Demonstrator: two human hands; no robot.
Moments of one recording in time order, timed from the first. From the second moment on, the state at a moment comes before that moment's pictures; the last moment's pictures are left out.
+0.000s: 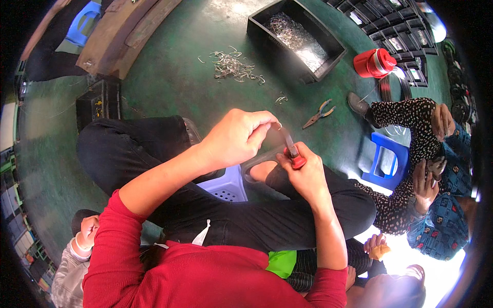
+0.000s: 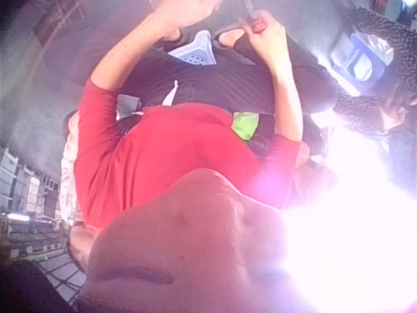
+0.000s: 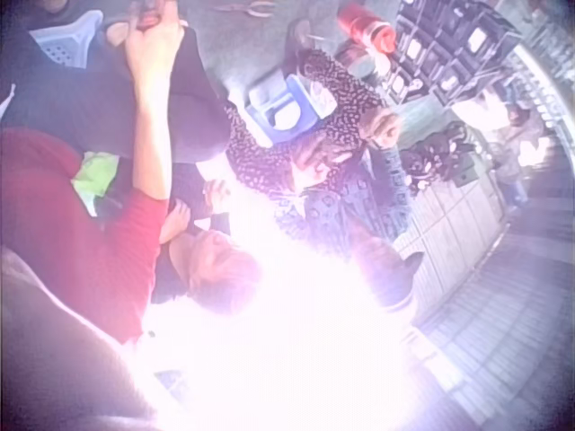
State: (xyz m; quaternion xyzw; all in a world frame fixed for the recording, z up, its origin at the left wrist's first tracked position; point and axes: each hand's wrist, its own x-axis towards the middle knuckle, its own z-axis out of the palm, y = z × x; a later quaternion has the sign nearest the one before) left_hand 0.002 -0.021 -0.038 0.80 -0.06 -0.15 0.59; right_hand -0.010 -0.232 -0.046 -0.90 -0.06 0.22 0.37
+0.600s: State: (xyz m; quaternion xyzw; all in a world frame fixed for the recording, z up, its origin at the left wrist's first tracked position) left_hand -0.021 -0.050 -0.050 0.82 -0.04 -0.01 0.57; right_hand -0.017 -0.229 -0.069 -0.96 -0.06 0.07 0.26
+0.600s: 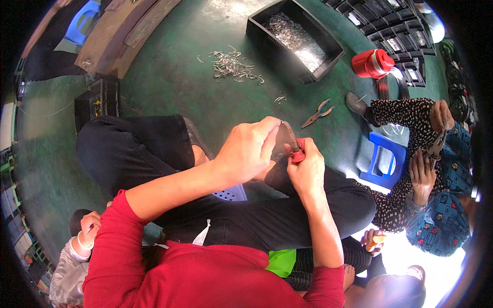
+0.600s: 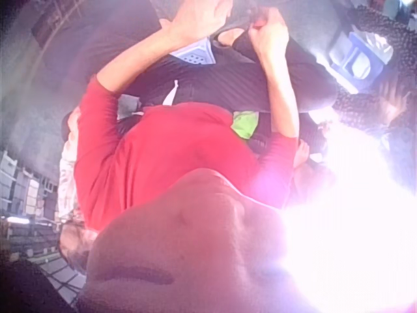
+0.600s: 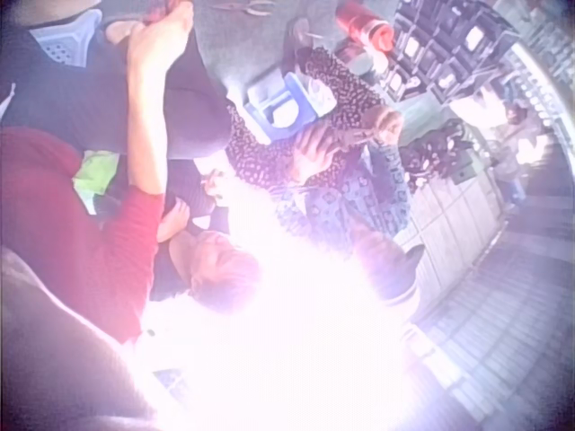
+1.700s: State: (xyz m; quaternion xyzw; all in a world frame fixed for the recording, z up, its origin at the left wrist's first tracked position) left_hand -0.010 -0.034 -0.052 0.78 -0.02 -0.16 0.60; right_hand -0.013 -0.238 -0.070 -0.93 -0.07 0.15 0.31
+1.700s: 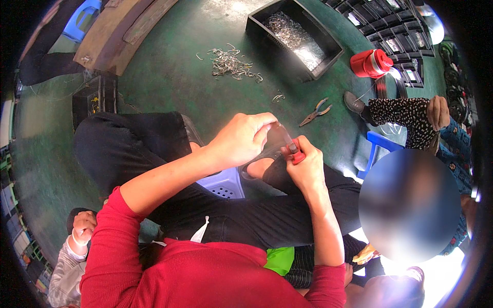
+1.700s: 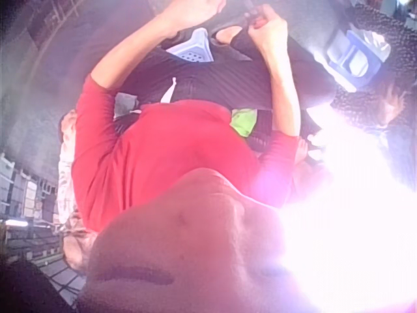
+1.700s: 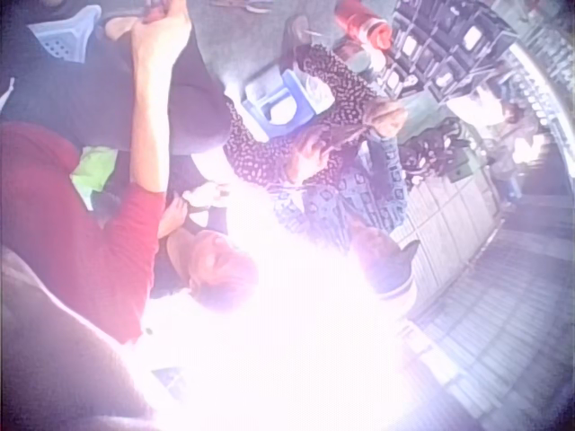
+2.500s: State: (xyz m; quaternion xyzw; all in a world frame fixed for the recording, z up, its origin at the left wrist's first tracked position) left_hand 0.000 -0.054 -0.055 0.75 0.04 -0.23 0.62; right_hand -0.017 -0.247 -0.077 -0.95 -0.04 0.09 0.30
